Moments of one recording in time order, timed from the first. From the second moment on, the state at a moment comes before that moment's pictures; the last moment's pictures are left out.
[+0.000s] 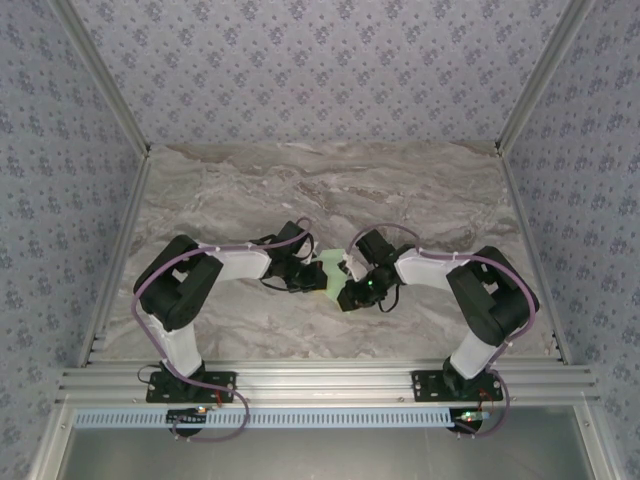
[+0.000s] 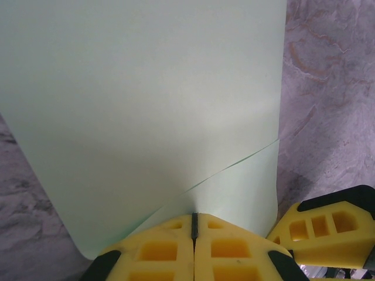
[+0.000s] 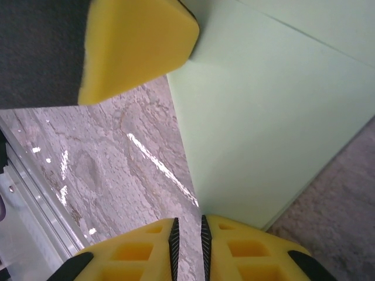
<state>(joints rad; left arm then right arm) -0.70 1.83 0.93 -0.18 0.52 -0.69 0.61 1.67 0.79 -0.43 -0.62 0.23</state>
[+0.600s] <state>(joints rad) -0.70 1.83 0.93 -0.18 0.52 -0.69 0.60 1.50 0.72 -0.56 -0.60 0.23</state>
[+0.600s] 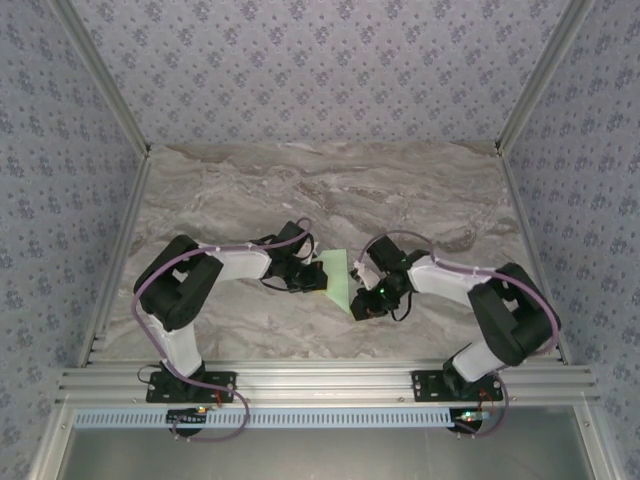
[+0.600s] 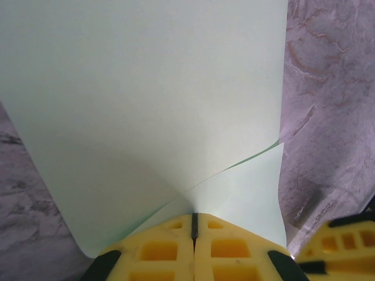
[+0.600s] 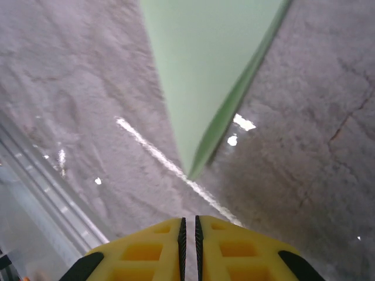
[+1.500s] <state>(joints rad) -0.71 1.81 0.93 -0.19 0.48 -0.67 0.57 1.68 0.74 -0.38 -0.67 0.39</state>
